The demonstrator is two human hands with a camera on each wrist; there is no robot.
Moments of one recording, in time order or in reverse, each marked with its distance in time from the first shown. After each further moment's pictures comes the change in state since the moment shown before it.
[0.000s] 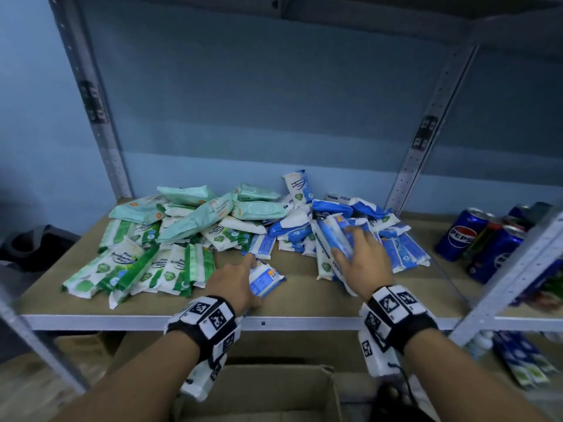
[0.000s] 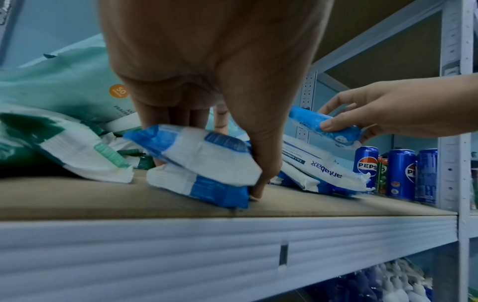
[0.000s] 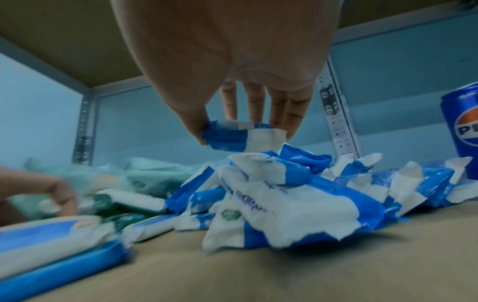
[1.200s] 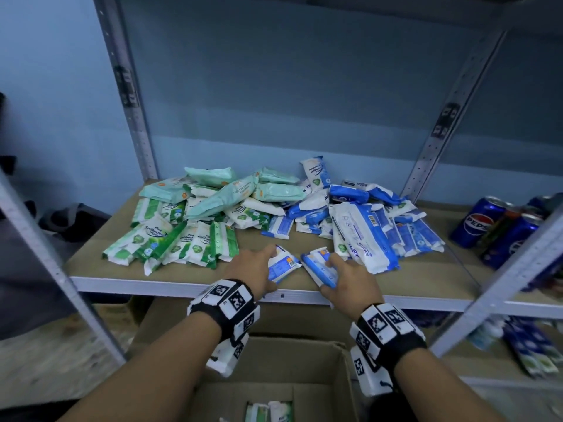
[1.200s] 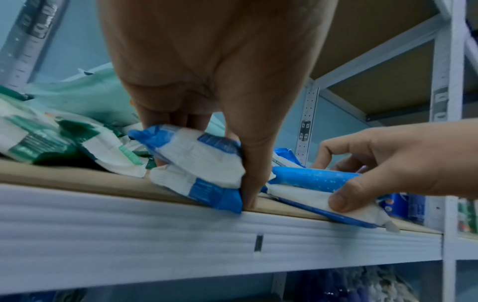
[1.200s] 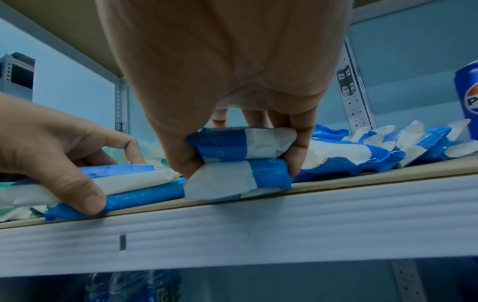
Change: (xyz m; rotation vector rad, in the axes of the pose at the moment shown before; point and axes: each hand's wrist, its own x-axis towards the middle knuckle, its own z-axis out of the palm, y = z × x) left_hand -0.027 -0.011 0.008 0.012 -0.009 0.048; right_hand -0.072 -0.033 0.028 -0.103 -0.360 -0.049
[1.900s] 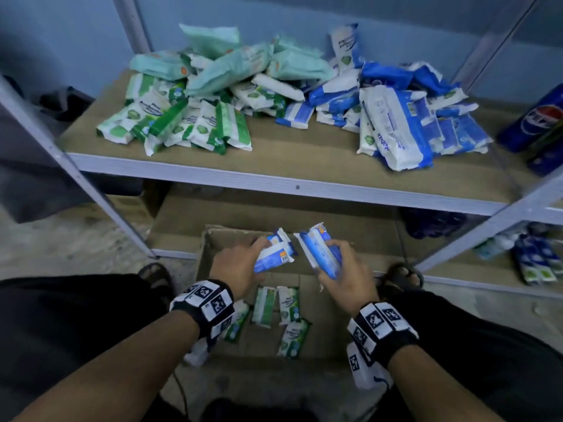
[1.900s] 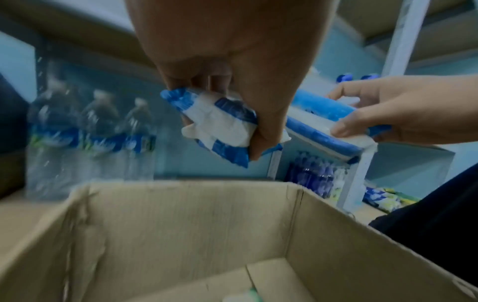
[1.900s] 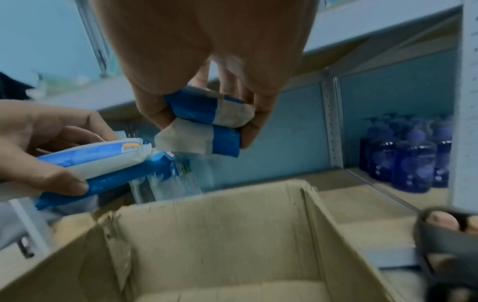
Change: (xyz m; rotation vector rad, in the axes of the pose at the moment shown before) left_hand -0.120 -0.052 0.150 0.016 -0.174 -0.023; right_hand -0.121 0.030 0.141 0.397 -0.104 0.057
